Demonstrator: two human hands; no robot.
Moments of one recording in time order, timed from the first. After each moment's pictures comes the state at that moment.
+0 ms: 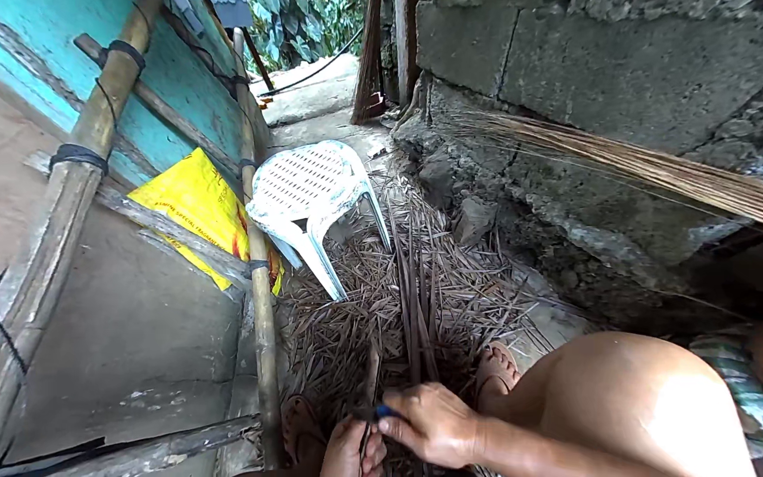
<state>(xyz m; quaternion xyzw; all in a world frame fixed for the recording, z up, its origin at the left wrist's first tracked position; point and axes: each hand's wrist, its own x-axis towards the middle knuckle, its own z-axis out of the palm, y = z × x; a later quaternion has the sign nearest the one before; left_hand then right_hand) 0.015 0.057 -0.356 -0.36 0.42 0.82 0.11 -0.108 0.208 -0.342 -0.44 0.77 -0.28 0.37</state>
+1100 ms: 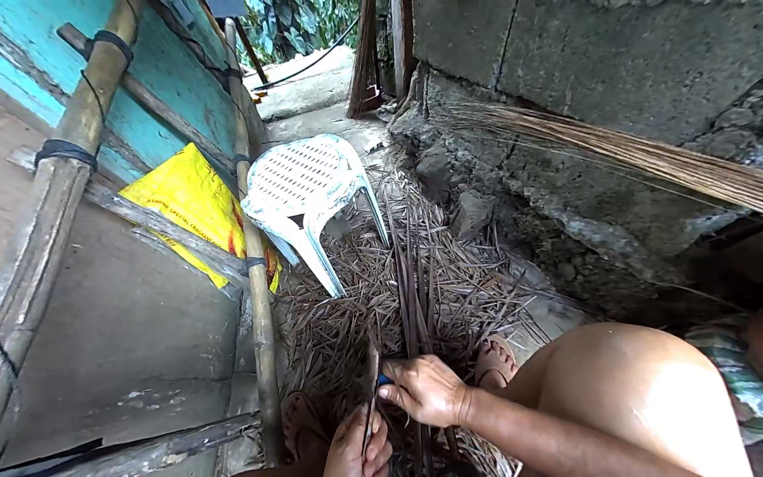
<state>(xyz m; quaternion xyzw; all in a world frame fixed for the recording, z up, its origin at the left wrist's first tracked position) 0.018 0.059 -0.356 -0.29 0.38 0.87 0.11 -0.126 0.203 -0.372 -0.47 0.81 -0.27 0.24</state>
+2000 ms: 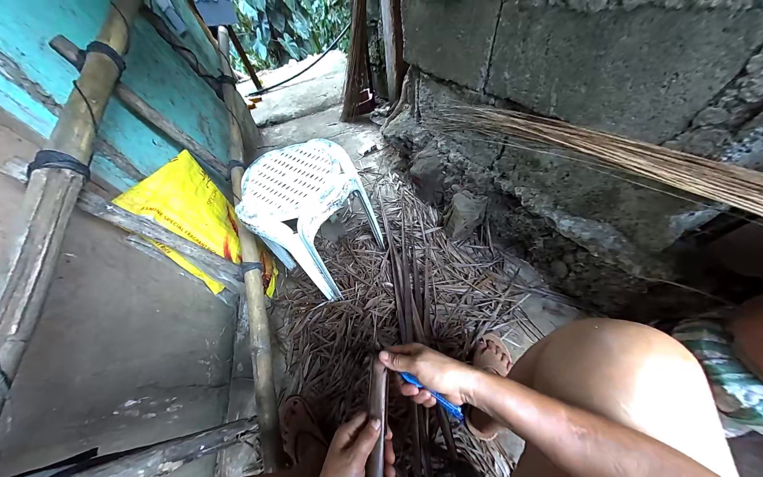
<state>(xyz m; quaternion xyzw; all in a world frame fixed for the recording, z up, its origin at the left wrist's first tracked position) 0.018 0.060 -0.344 -0.30 0.58 0.74 0.16 -0.144 0.206 -0.347 -0.06 0.58 -0.55 0.60</state>
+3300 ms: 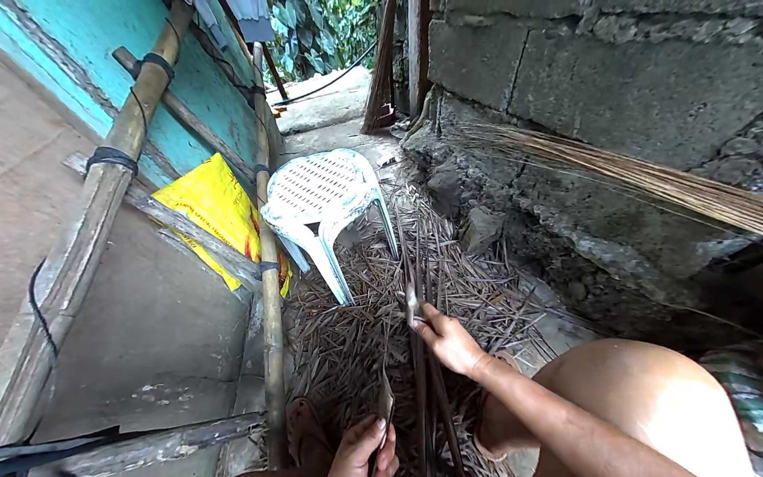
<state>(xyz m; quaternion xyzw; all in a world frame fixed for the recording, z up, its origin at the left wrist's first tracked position) 0.025 0.053 -0.351 -0.27 0.39 0.87 0.15 -0.188 0.207 -0.366 -0.20 0.85 -0.38 0.30</state>
